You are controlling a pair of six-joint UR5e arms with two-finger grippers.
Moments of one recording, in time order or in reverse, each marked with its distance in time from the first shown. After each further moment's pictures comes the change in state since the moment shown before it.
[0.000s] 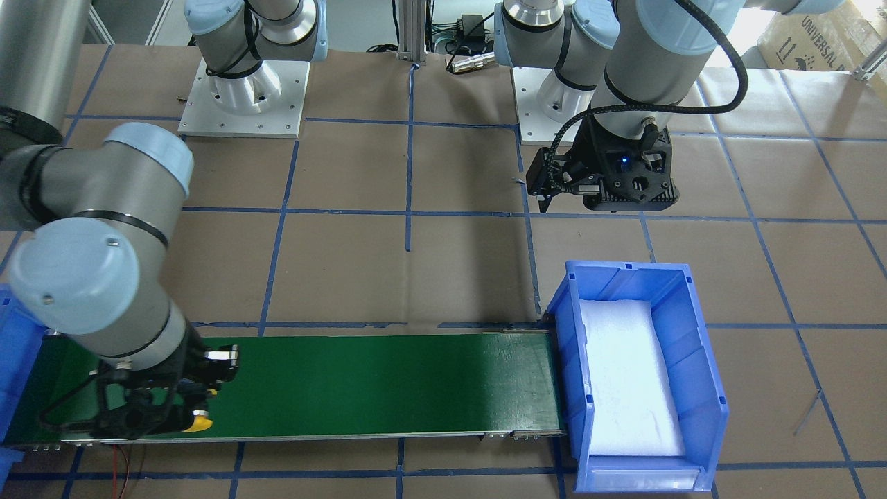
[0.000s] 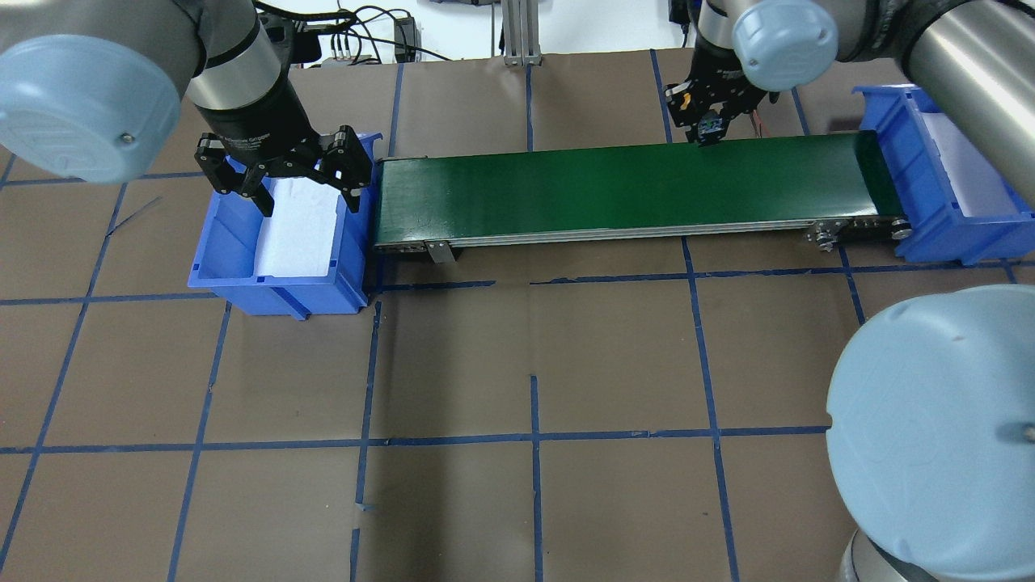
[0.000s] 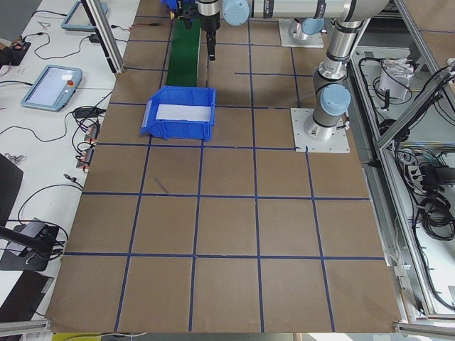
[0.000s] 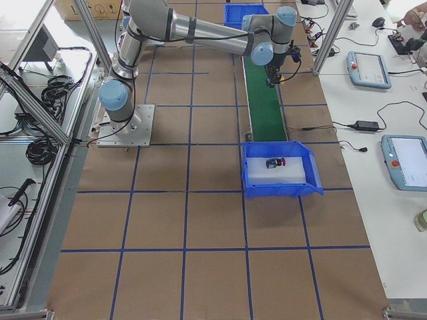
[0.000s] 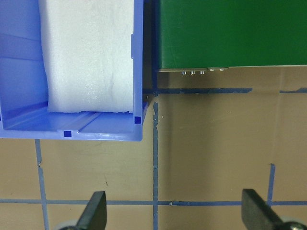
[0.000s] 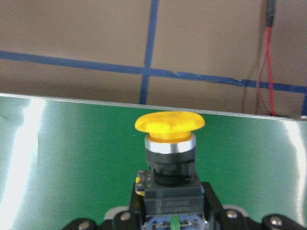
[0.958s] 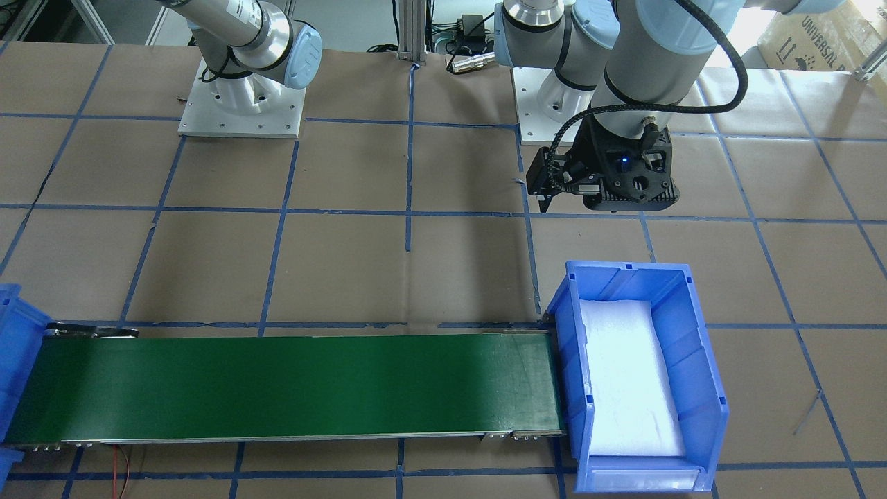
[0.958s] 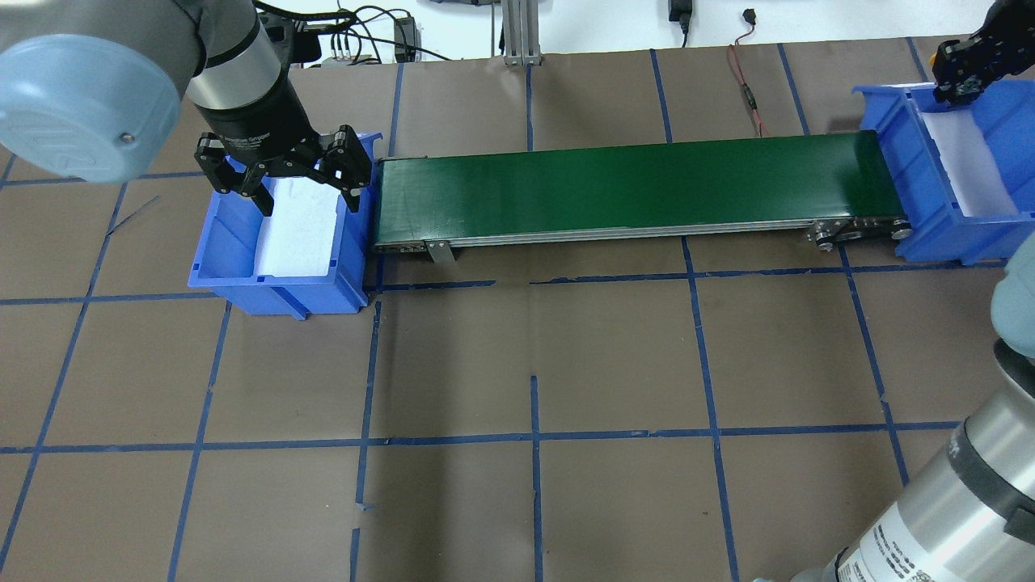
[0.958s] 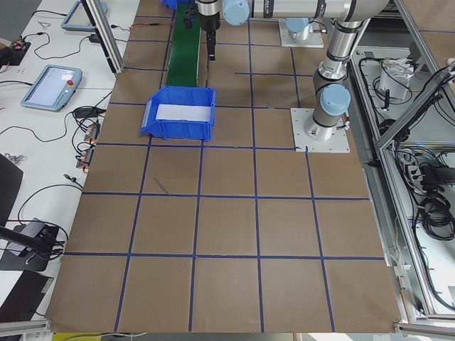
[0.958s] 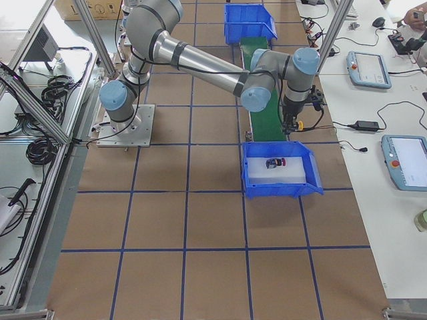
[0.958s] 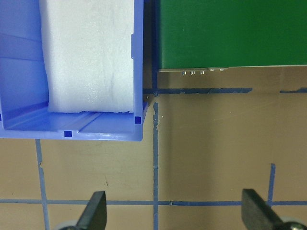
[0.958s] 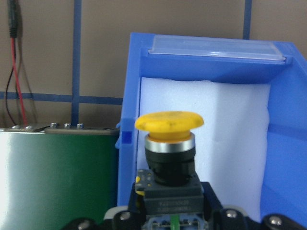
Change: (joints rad) left arm -0.001 0.001 0.000 0.000 0.001 0.000; right arm -0.440 0.110 -0.124 -0.071 0.081 -0.408
